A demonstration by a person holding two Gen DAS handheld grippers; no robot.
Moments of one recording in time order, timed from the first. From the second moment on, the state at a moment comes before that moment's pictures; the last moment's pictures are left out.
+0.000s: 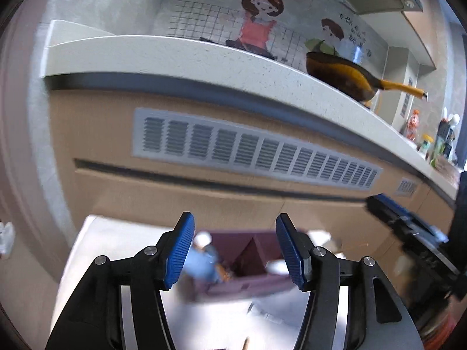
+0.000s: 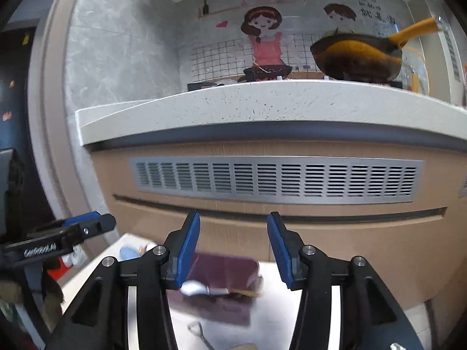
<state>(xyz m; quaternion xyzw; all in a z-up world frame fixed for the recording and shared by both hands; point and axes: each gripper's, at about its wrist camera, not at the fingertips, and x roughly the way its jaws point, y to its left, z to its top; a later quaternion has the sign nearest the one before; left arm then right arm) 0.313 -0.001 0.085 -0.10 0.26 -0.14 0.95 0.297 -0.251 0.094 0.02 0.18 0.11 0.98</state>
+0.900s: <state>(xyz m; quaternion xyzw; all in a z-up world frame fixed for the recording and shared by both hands) 0.239 0.004 -0.026 -0.10 0.42 -0.13 0.89 0.347 -0.207 -0.080 0.06 0.49 0.21 0.84</state>
